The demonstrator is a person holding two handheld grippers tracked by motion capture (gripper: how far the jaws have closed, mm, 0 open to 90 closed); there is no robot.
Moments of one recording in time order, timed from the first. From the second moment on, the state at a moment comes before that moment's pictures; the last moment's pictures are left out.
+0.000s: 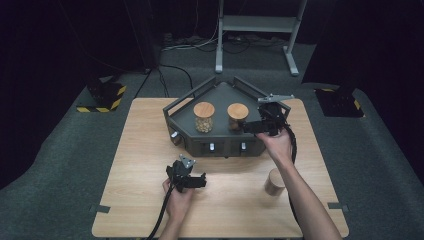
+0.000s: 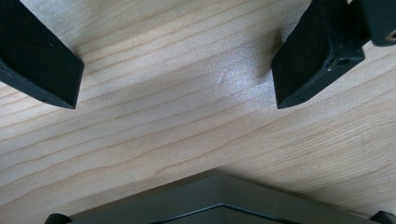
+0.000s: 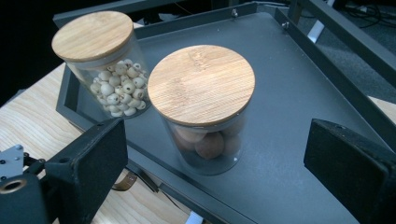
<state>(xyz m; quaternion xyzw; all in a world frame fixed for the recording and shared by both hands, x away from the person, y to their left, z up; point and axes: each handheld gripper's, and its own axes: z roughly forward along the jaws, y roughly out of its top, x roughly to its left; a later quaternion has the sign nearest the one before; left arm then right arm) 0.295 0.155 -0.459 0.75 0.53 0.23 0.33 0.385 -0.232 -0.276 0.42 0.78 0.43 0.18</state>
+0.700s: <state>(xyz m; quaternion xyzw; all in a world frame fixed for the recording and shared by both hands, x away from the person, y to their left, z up) 0.295 0.155 -0.459 0.75 0.53 0.23 0.33 0.361 -0.262 -0.288 0.42 0.76 0.45 0.19</state>
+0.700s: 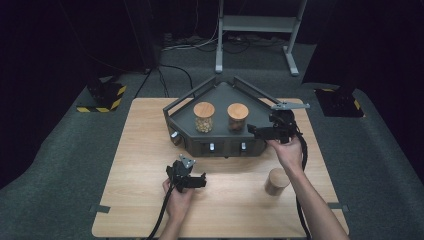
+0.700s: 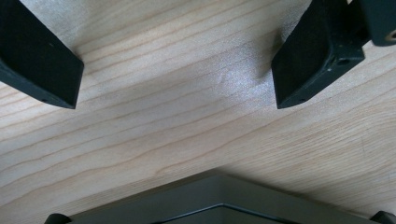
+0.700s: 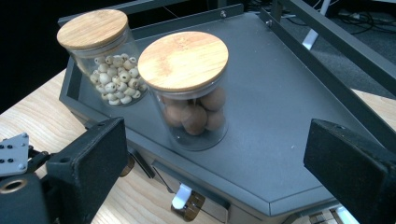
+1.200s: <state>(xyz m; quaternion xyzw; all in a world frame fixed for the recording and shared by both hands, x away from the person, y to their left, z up) 0.295 0.155 -0.459 0.75 0.53 0.23 0.33 0.344 -0.278 -0.302 0.43 0.75 0.45 0.20</state>
